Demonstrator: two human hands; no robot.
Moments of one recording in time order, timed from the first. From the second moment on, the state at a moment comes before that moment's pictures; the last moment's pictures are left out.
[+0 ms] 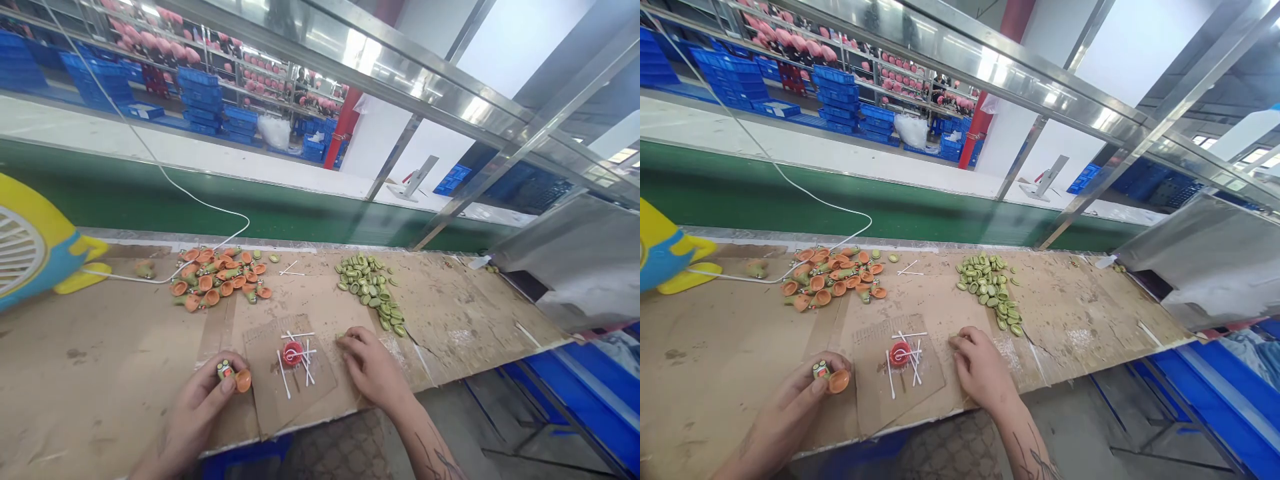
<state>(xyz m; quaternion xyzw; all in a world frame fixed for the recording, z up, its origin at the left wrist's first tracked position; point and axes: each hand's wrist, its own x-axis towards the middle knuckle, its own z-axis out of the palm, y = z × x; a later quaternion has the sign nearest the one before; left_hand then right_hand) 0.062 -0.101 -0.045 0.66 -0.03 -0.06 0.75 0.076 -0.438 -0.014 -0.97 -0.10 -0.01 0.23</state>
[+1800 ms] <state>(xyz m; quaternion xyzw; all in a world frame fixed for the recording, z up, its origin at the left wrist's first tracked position) 0.006 -0.124 -0.006 0.47 0.01 -0.18 0.86 0.016 -0.305 0.036 -0.86 -0.37 -0.12 0.34</state>
